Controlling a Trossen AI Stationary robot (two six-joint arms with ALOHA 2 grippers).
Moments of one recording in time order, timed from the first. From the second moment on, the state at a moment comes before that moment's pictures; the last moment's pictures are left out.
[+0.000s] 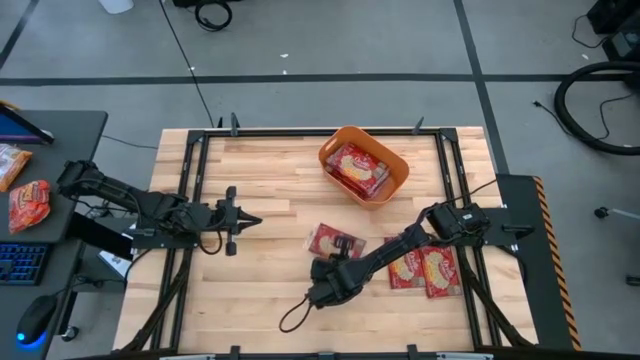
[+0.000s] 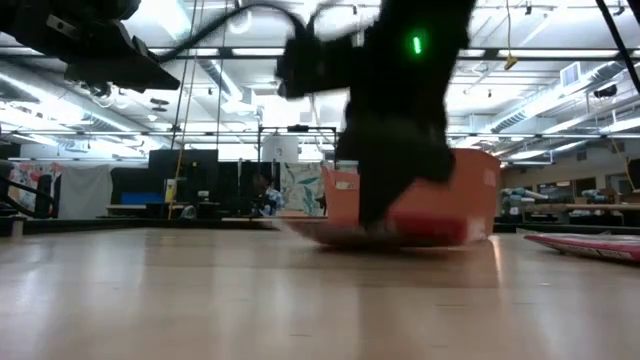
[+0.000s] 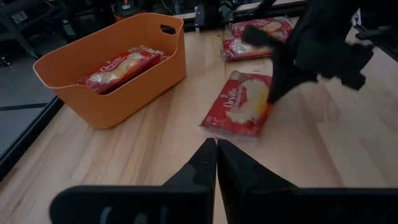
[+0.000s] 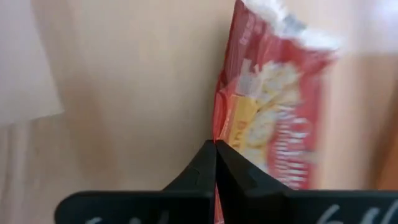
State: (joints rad) left arm -0.33 0.66 0.37 -0.10 -0.45 -0.01; right arm 0.43 2.31 1.81 -1.08 0.53 0.62
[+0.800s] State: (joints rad) left arm -0.33 0.66 0.37 -0.10 -0.45 -0.04; right arm 0.36 2.29 2.24 -1.57 0.85 0.46
